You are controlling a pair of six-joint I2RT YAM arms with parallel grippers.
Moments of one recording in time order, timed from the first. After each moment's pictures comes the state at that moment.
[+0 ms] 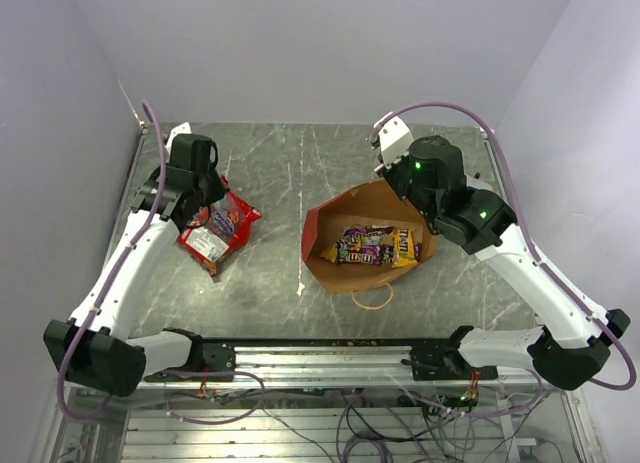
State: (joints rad) left arm -0.31 1.20 1.29 -0.74 -0.31 -0.64; right arm 0.76 1.21 1.47 -0.64 0.44 -0.35
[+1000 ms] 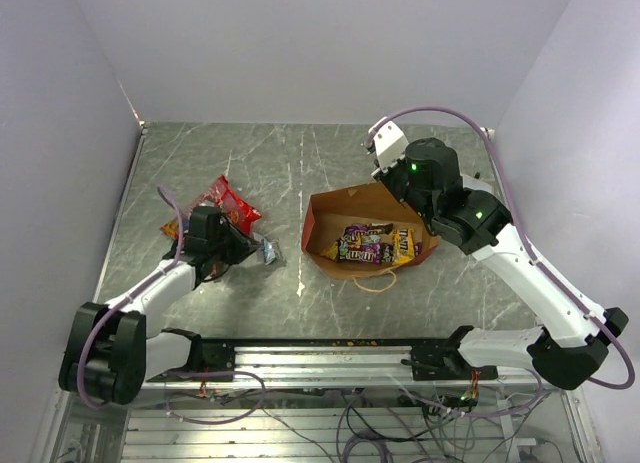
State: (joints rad) left arm -0.23 1.15 0.47 -0.01 0.20 -1.03; right arm 0.76 1.21 1.45 -0.64 0.41 -0.38
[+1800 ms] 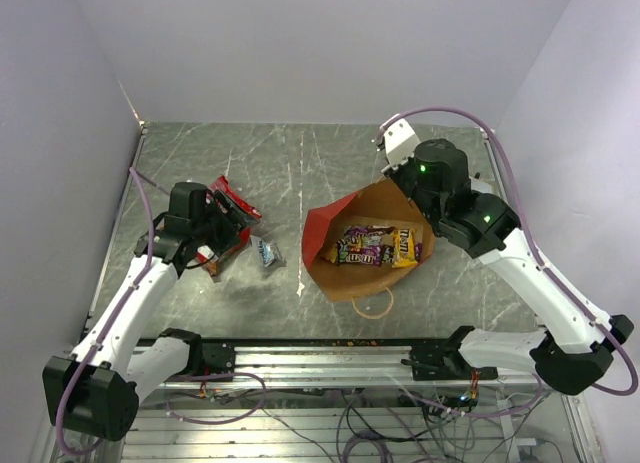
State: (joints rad) left arm -0.23 0.98 0.81 -0.56 0.15 -0.99; right arm 0.75 1.19 1.45 -0.66 0.49 -0.38
